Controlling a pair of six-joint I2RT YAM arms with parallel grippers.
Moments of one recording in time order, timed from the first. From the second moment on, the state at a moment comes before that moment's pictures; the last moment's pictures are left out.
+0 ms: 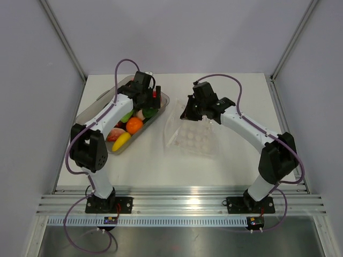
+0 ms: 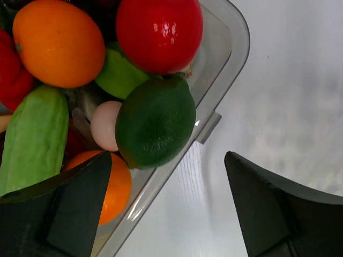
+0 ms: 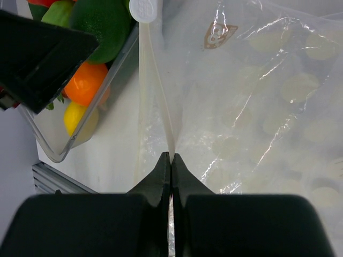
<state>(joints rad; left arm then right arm) -0.40 1.76 1.55 -0.66 -0.11 -0.31 0.59 1.67 1.40 -0.50 -0.12 0.71</state>
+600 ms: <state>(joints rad) -0.37 1.93 1.60 -0.68 -0.08 -0.20 0.59 1.63 1.40 -0.50 -0.12 0.72</state>
